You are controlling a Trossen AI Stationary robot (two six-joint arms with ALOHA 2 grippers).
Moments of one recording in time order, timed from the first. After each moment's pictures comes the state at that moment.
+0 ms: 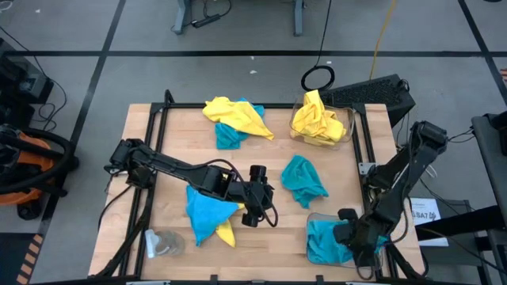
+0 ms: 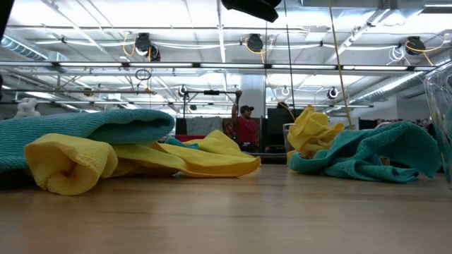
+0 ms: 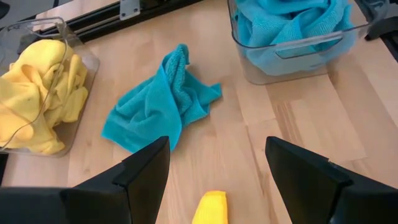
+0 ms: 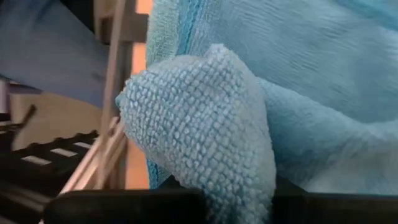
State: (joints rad) left arm -0.29 1.84 1.65 -0.58 -0.25 0.08; right arm 0.98 1.32 0.81 -0.63 -0.05 0.93
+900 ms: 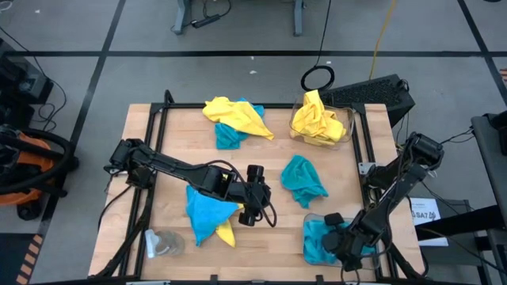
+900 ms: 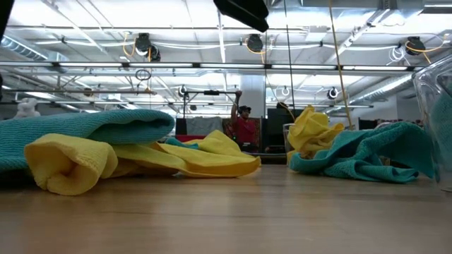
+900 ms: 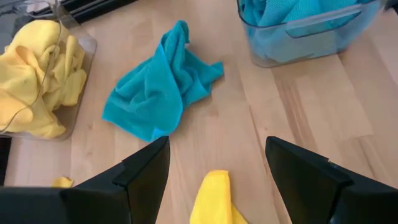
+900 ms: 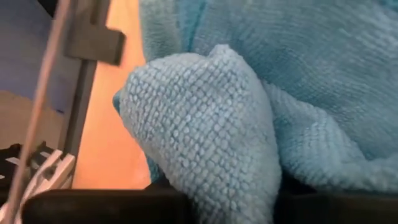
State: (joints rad) left arm -0.30 1.84 1.65 -0.66 -0.26 0.08; right arm 0.93 1.55 0.81 -0.46 0.02 0.72
